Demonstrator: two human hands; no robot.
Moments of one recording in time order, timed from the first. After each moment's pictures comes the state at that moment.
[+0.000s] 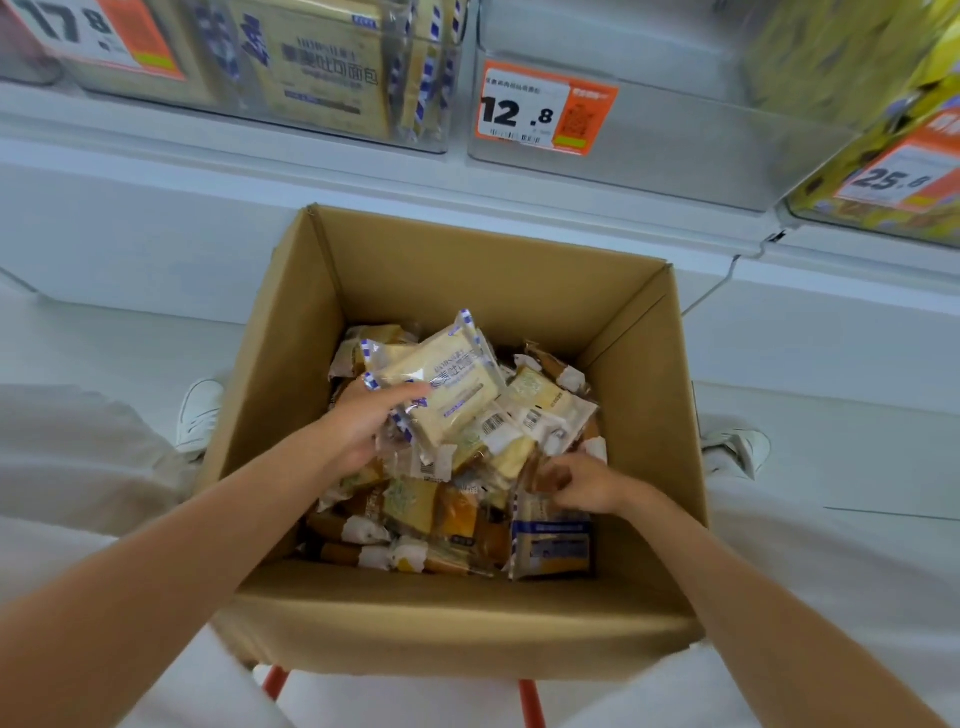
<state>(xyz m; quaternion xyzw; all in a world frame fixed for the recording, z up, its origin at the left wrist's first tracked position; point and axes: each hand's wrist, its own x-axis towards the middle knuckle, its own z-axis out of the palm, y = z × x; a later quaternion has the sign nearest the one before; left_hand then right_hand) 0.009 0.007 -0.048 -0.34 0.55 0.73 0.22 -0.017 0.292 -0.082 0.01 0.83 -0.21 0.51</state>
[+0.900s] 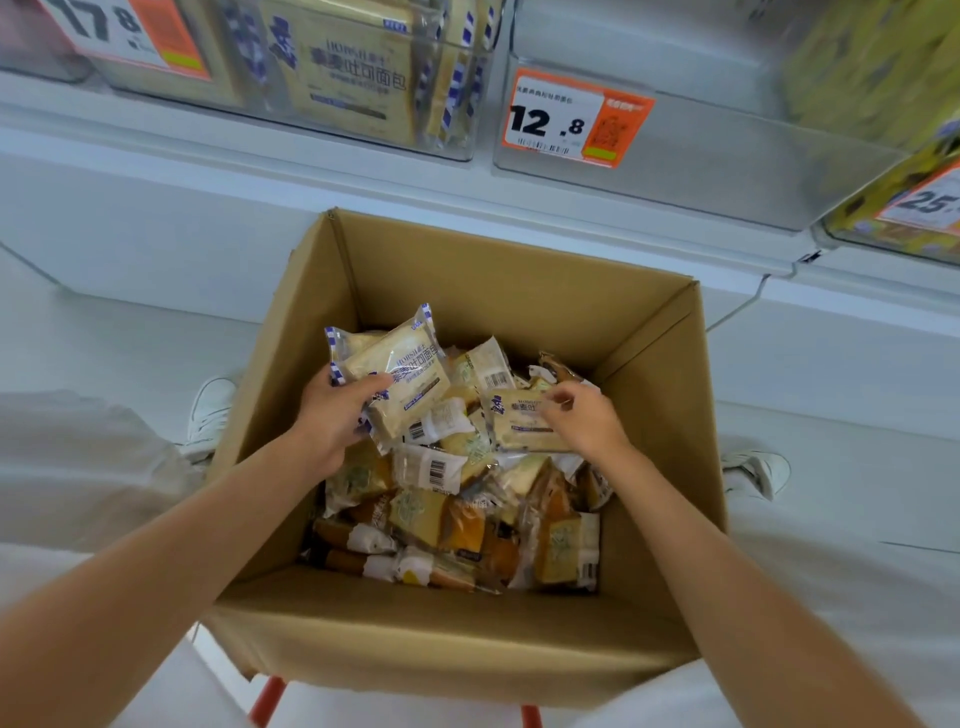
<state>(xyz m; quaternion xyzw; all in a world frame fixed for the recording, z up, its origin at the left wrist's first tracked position) 0.009 -0.025 -0.058 -0.40 0.56 0.72 0.07 -0.073 0.249 -0.077 0.01 0.93 -0.29 0.25</state>
